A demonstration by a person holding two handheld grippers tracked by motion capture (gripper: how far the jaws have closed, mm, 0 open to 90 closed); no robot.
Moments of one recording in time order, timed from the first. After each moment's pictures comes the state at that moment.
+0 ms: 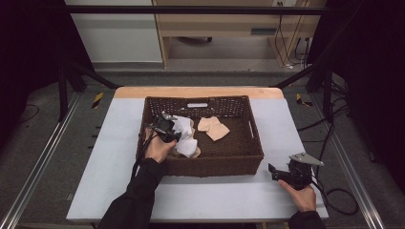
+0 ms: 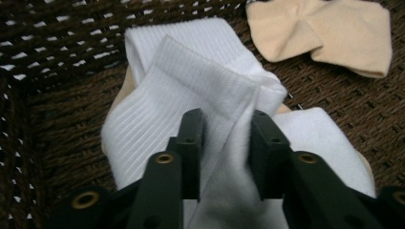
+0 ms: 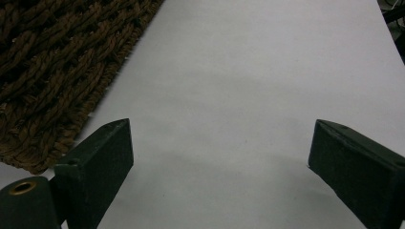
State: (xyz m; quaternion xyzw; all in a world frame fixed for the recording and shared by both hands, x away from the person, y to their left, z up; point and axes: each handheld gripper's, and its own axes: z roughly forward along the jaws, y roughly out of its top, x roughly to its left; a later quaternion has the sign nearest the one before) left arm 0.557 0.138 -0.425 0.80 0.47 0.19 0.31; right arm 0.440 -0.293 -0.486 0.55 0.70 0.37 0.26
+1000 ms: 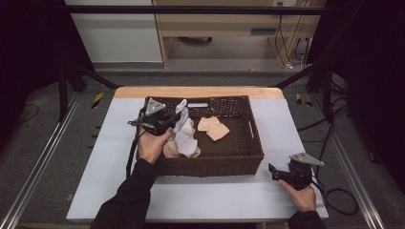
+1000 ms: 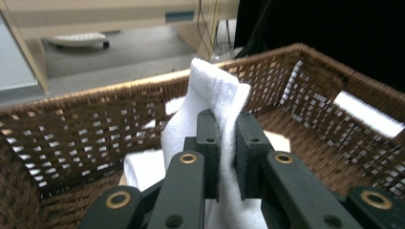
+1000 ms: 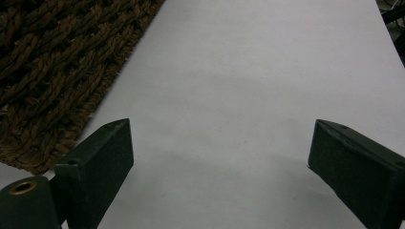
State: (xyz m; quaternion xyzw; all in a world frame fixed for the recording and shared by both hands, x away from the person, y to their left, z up) left arm 0.529 0.152 -0.356 0.71 0.42 0.23 0.51; right arm 0.440 -0.294 -0.486 0.55 0.70 0.37 0.26
